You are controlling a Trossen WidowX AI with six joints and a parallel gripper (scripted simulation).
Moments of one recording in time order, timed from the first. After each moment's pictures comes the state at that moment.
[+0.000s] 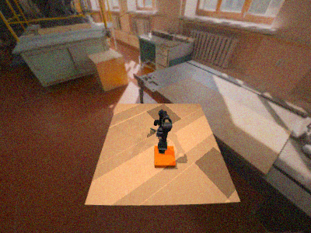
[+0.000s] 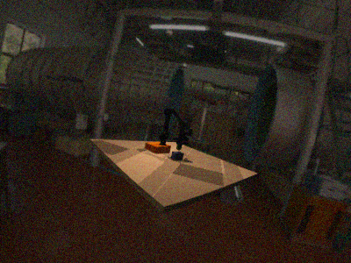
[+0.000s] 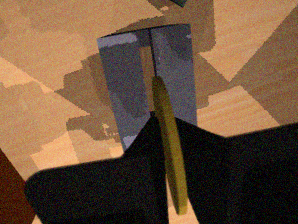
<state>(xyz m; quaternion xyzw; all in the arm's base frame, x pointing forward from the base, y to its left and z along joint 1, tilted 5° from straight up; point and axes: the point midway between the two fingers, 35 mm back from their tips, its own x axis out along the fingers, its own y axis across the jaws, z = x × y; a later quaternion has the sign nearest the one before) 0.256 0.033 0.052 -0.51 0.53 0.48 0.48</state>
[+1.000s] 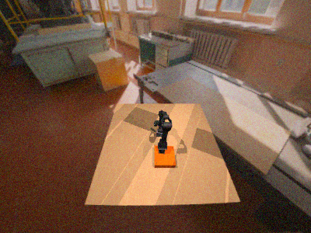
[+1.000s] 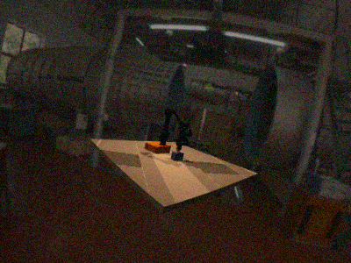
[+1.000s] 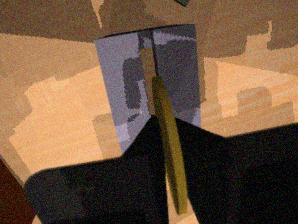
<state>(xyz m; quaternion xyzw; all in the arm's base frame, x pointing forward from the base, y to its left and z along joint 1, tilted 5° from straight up) 0.256 0.033 0.042 -0.51 0.53 0.48 0.48</state>
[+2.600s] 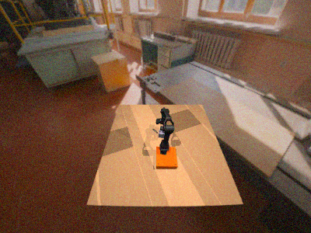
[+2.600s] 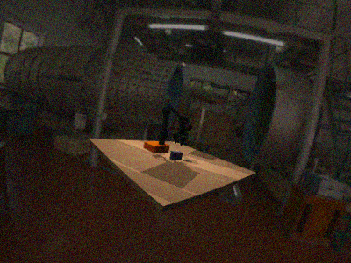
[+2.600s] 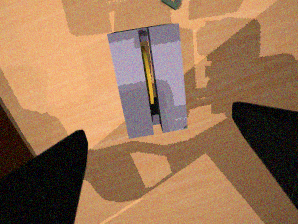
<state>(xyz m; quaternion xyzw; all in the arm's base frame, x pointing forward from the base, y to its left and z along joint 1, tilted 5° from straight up) 0.254 0.035 0.093 -0.51 0.53 0.49 0.48</state>
